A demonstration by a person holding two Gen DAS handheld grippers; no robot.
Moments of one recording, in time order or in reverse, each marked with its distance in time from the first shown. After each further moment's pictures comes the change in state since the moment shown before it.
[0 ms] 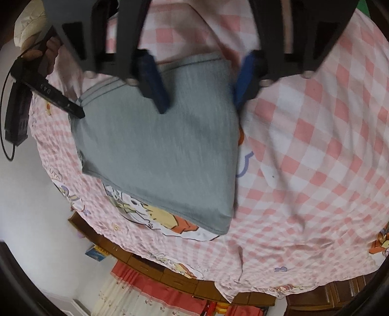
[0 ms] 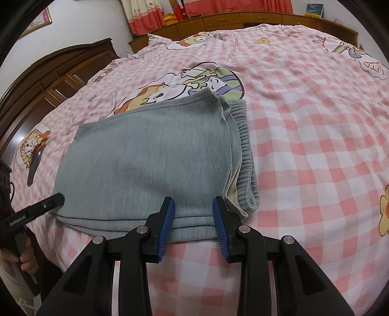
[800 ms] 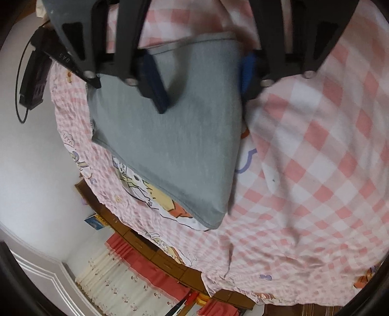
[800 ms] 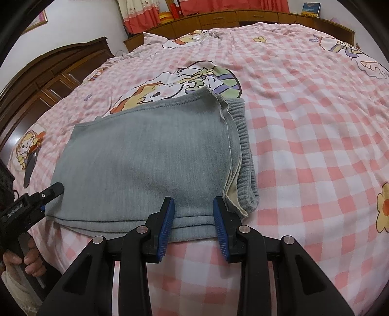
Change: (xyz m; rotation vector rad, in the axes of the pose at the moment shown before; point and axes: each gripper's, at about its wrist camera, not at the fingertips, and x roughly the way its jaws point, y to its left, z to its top) left arm 0.007 0.011 0.000 -0.163 -0.076 -0.102; right arm 0.000 0.005 0.003 0.012 0.021 -0.035
